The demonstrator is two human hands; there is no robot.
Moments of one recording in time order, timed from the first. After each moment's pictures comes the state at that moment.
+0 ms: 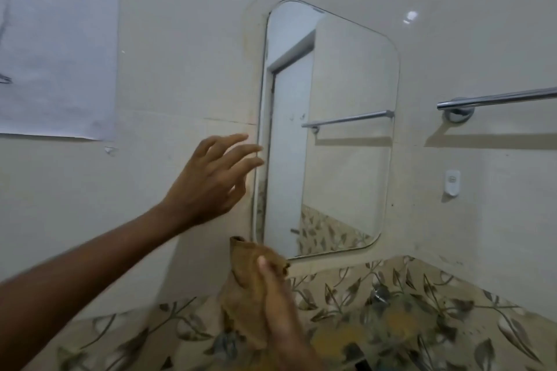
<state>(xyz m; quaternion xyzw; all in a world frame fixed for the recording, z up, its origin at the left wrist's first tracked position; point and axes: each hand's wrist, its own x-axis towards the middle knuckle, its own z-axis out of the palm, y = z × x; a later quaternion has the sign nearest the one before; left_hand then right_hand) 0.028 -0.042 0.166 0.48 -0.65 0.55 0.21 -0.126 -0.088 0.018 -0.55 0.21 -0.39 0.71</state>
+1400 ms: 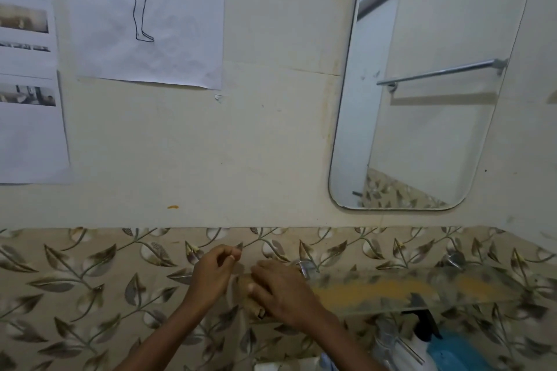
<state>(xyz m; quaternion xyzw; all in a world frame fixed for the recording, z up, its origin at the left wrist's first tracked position) 0.064 0.050 -0.067 0.71 -0.36 -0.05 0.60 -0.074 -0.042 -0.057 -0.97 0.13 -0.16 0.14</state>
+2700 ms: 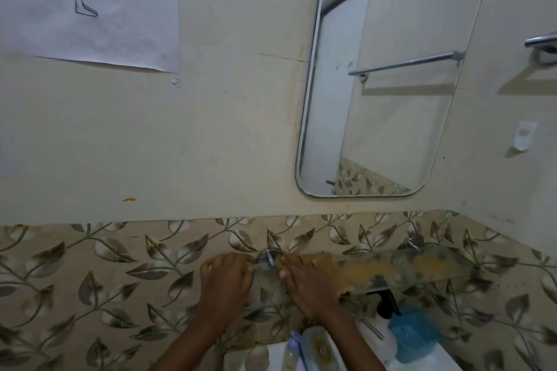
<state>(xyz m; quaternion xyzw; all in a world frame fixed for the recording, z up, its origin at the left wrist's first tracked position) 0.008 0.001 -0.103 0.79 -0.49 0.11 0.35 -0.136 -0.114 -0.090 -0.93 0.30 -0.15 0.13</state>
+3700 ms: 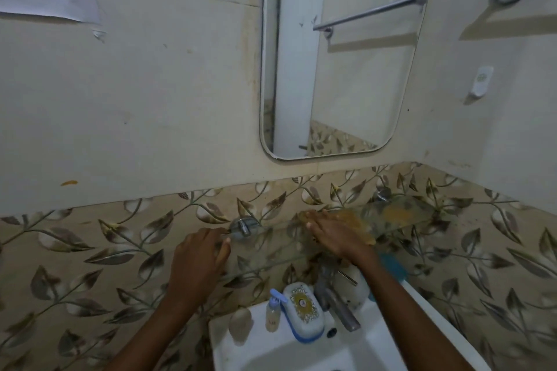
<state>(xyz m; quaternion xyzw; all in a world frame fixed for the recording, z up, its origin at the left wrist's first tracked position) 0.011 -0.003 -0.112 0.78 -0.52 0.15 0.32 -0.205 -0.176 -0.070 -0.91 0.38 -0.09 0.14</state>
